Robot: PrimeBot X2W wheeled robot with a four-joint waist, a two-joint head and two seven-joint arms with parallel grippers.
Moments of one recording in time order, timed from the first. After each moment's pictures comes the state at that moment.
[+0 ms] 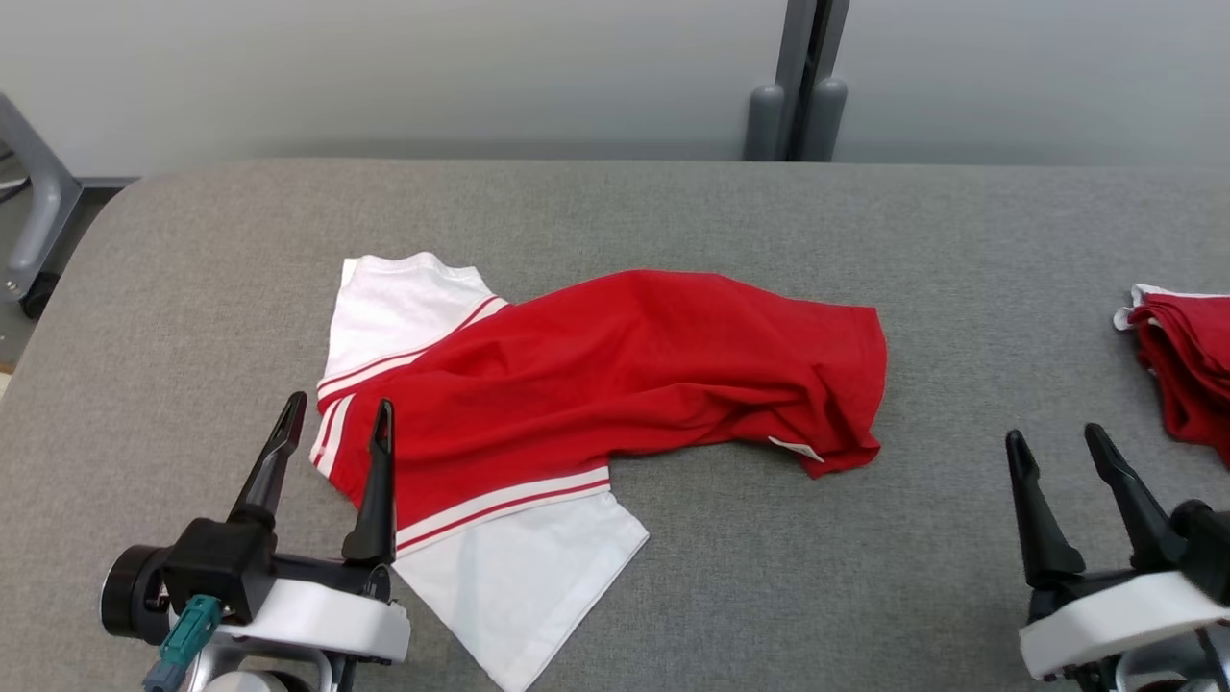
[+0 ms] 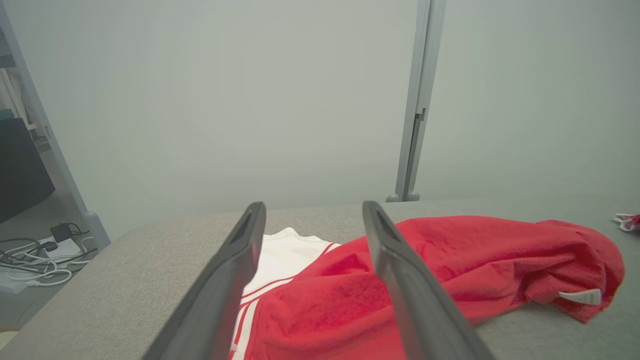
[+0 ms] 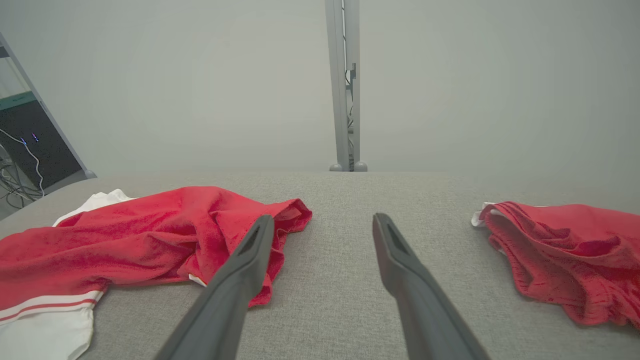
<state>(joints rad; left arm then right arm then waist) -0.02 0.24 -0.24 -0.05 -0.30 0.16 -0.17 0.04 -0.09 -0.06 -0.05 0.23 0.13 -0.03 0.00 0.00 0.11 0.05</state>
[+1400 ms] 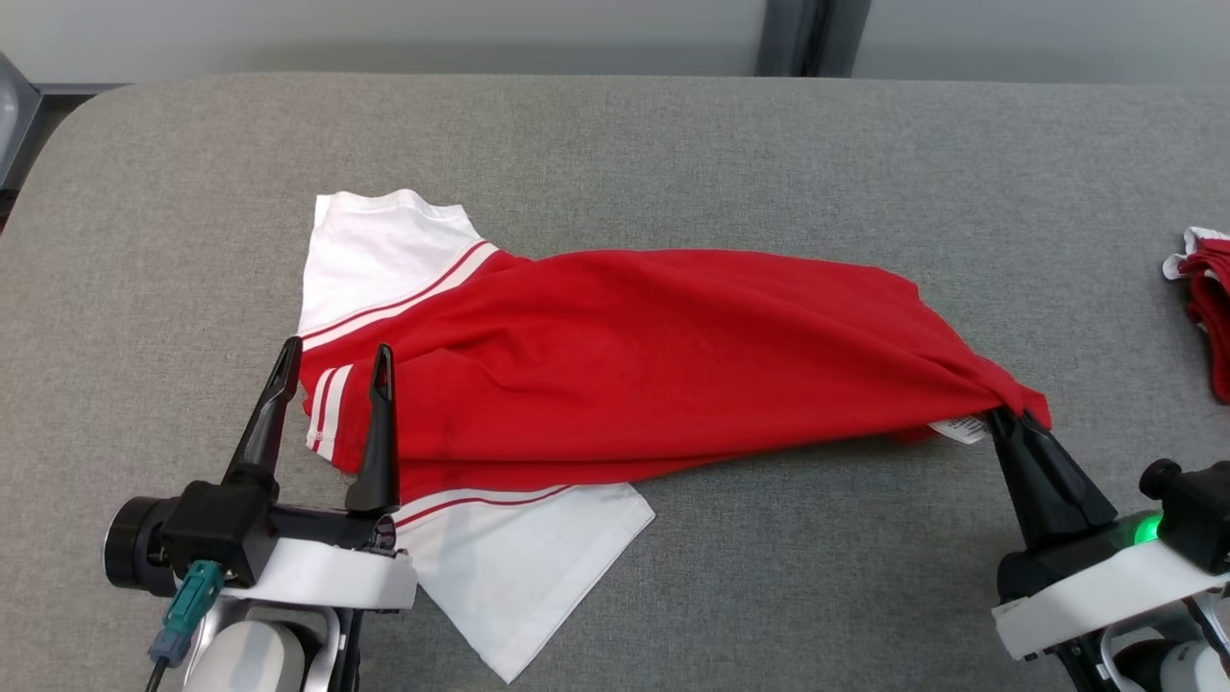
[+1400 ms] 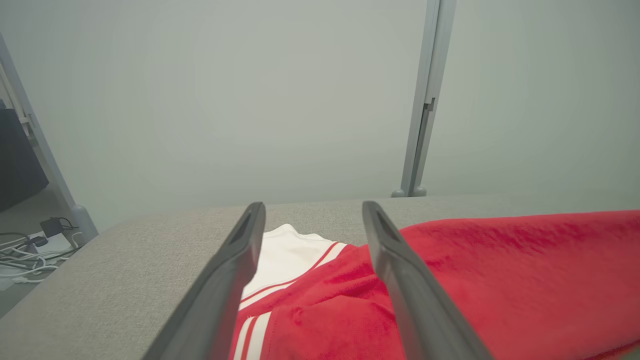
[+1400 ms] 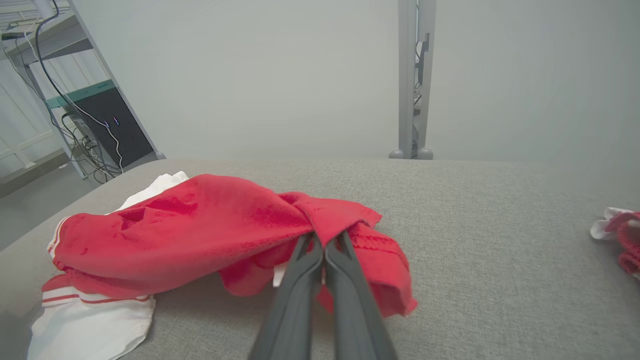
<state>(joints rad) -0.13 0.21 -0.25 0.01 -0.30 0.16 -0.25 -0.04 -0.20 0.11 -0.11 0.36 0.13 -0.02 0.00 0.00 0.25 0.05</state>
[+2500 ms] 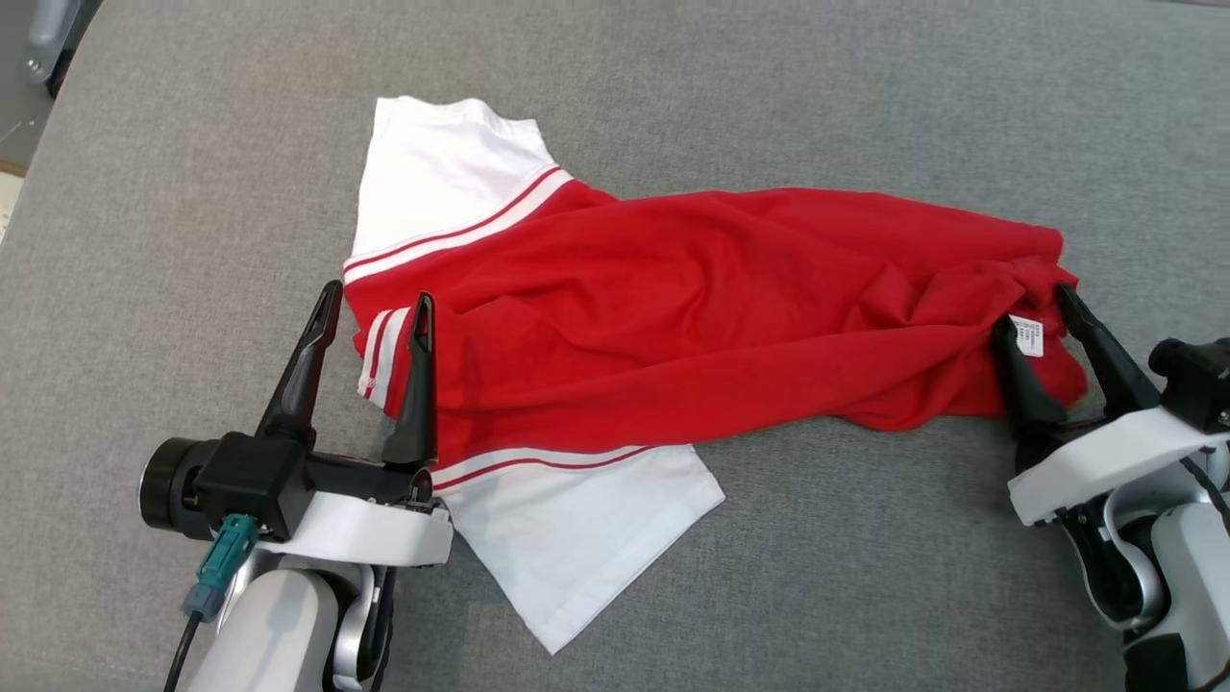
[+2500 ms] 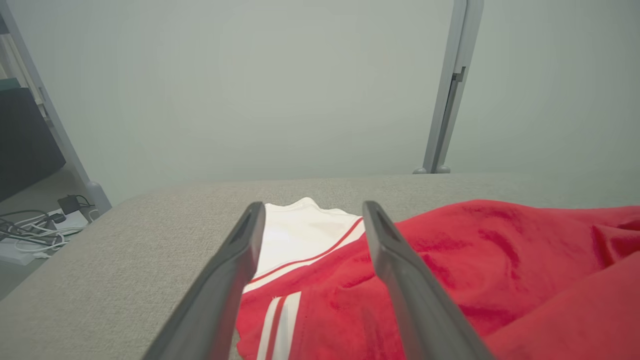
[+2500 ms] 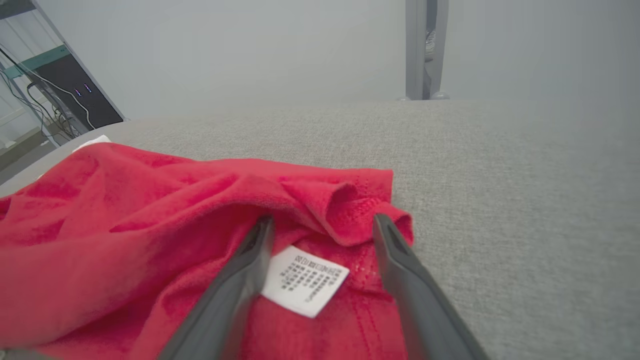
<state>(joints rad) -0.23 0.17 -0.28 0.04 -0.27 0.14 -0.26 -0.36 -0.27 0.17 0.31 0.44 0.13 -0.11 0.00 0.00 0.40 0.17</state>
